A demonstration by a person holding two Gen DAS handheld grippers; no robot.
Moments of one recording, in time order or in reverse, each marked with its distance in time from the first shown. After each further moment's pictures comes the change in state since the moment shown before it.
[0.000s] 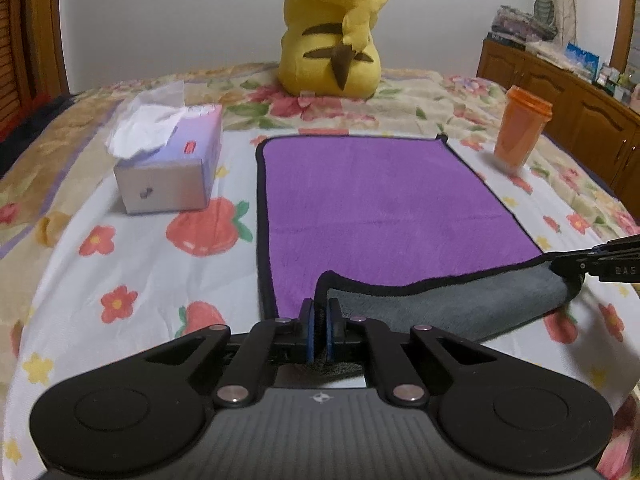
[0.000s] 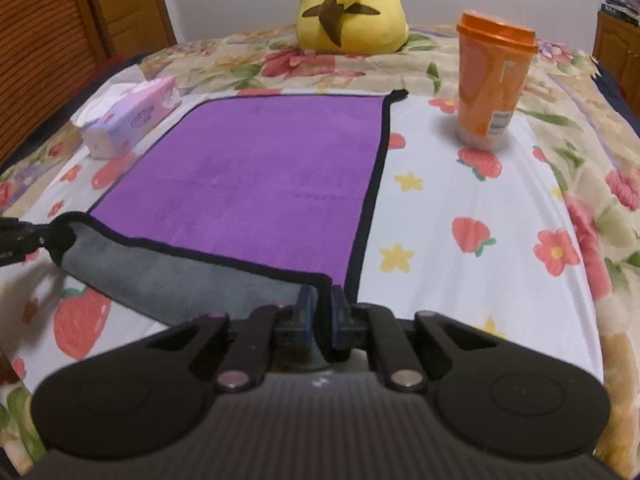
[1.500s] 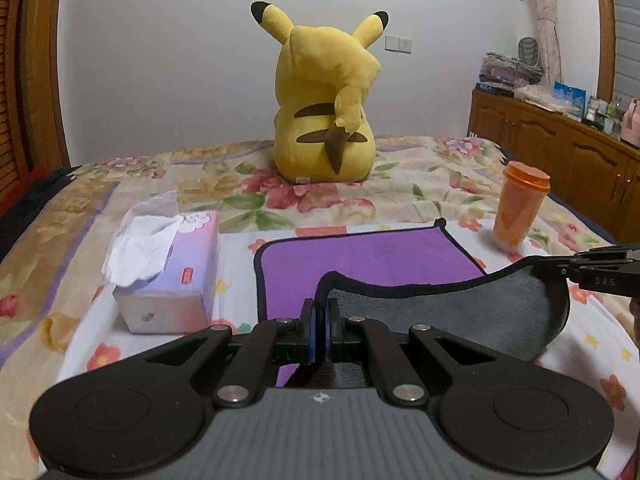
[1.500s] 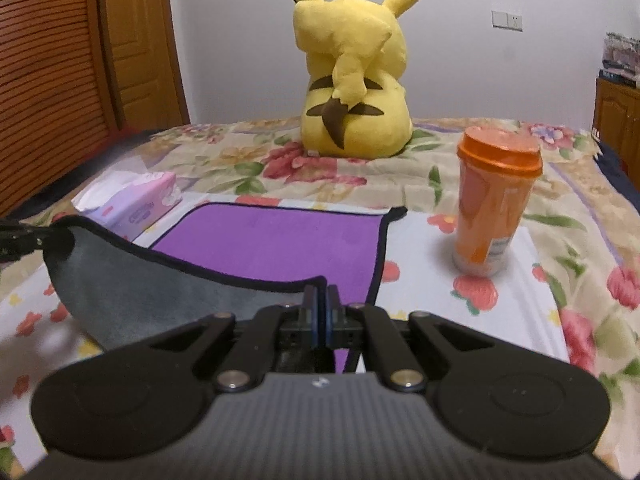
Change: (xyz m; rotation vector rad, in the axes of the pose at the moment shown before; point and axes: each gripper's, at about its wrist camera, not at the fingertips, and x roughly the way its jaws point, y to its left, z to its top) left arm -0.002 -0.001 0.061 0.049 -0.193 0.002; right arm 0.002 -0.011 0.045 -0.055 -0.276 0.017
